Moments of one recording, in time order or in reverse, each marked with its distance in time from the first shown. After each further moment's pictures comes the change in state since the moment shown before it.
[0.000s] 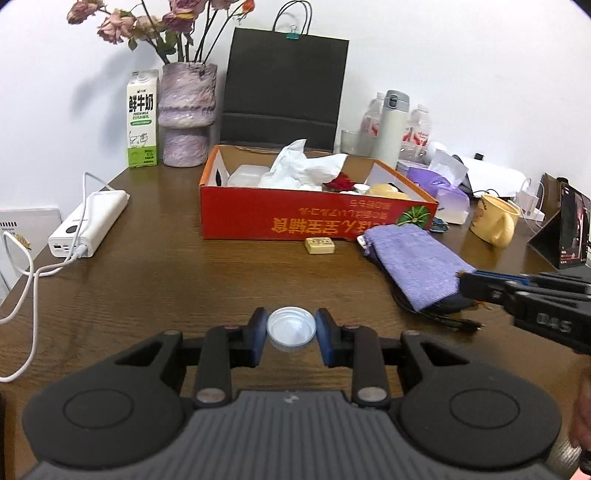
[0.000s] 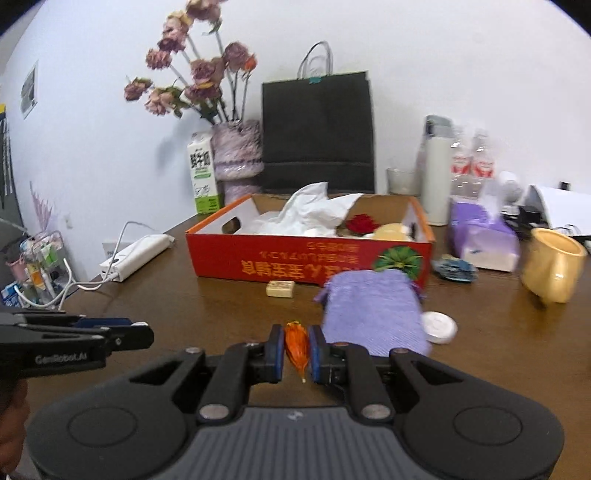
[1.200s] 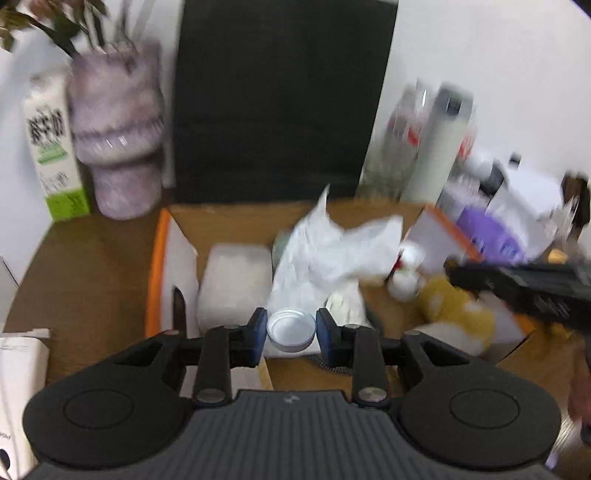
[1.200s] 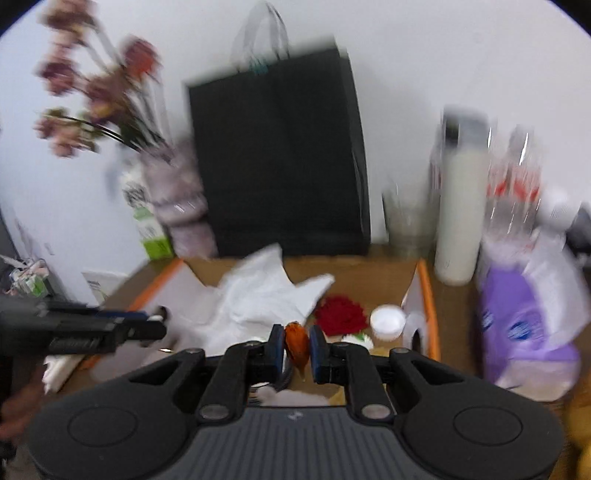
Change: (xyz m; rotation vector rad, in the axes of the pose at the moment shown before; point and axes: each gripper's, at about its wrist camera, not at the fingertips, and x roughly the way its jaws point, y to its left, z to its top) left arm 0.223 0.036 0.190 0.055 0.200 -0.062; right arm 0.234 -0.092 0.169 0.095 0.180 0.043
